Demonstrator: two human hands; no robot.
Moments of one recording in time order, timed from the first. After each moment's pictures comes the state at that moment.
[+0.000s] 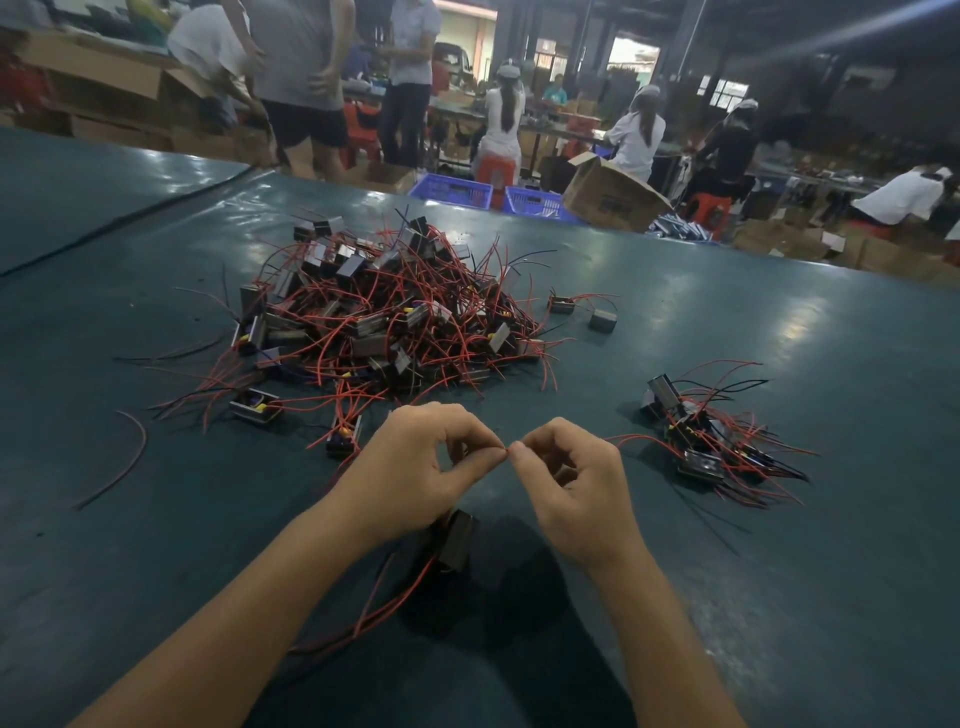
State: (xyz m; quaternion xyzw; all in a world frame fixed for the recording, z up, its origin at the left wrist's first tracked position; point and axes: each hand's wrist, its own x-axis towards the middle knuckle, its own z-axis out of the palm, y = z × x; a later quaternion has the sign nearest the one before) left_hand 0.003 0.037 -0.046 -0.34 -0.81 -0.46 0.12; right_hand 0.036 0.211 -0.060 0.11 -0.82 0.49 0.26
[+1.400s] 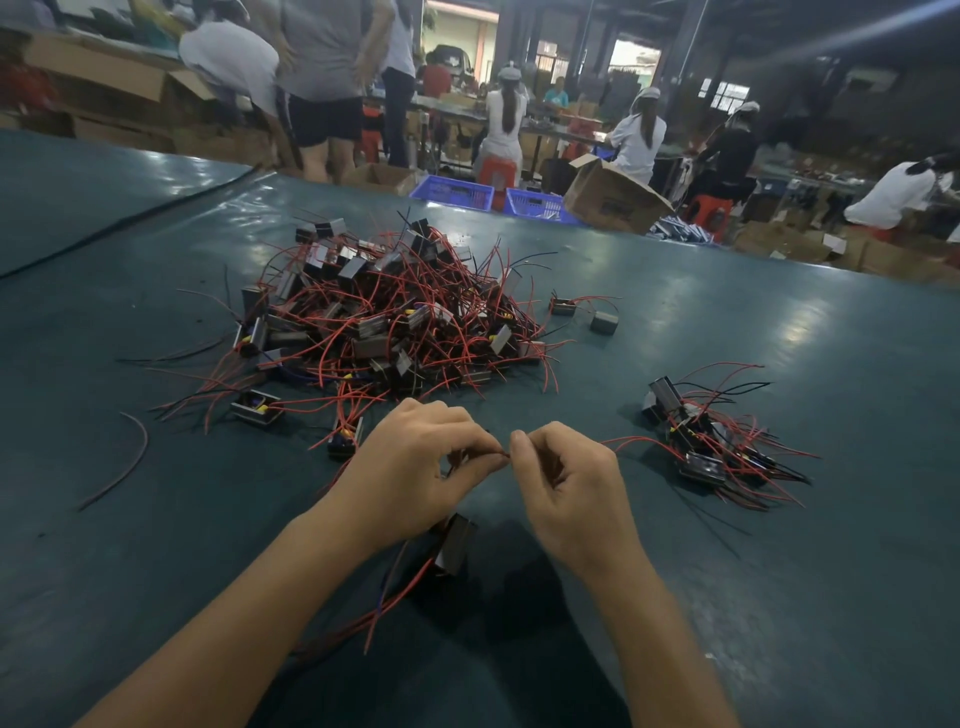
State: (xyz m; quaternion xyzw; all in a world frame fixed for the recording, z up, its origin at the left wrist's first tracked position) left_hand 0.003 0.035 -0.044 -0.39 -0.82 -0.36 0.21; right_hand 0.033 0.209 -0.063 0.11 -0.86 0.37 0.32
